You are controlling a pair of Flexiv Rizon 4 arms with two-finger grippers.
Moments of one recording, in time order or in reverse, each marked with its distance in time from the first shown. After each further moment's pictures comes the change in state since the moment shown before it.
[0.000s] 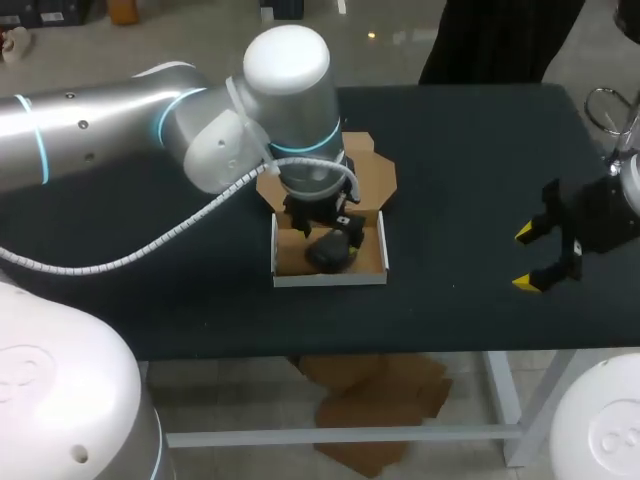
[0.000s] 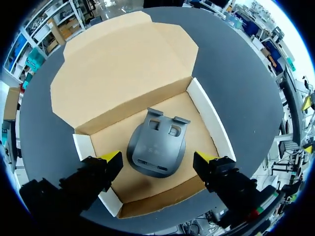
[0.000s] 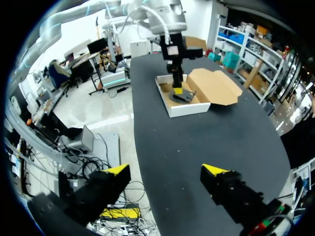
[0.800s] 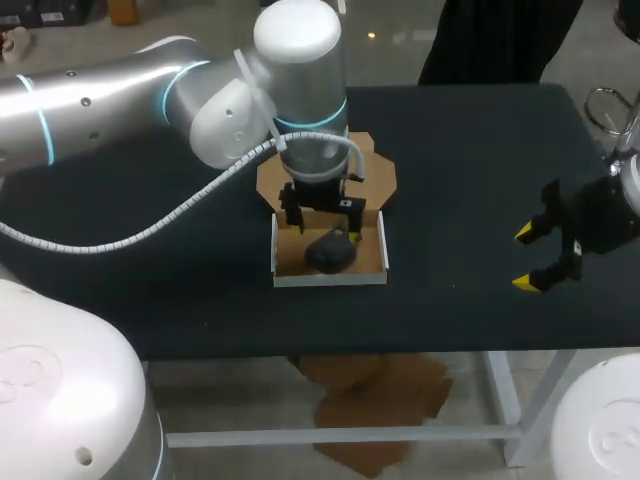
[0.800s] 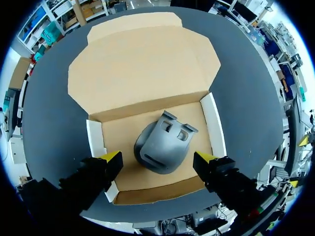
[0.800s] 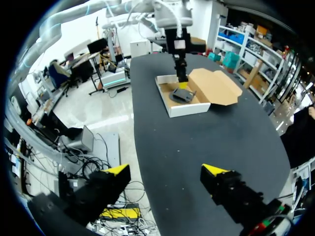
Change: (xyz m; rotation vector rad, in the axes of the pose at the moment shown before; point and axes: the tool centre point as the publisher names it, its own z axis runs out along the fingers) left arm -0.006 -0.004 -0.015 -0.056 -0.034 -0.219; right arm 0.000 0.000 0.000 0.000 0.000 0.000
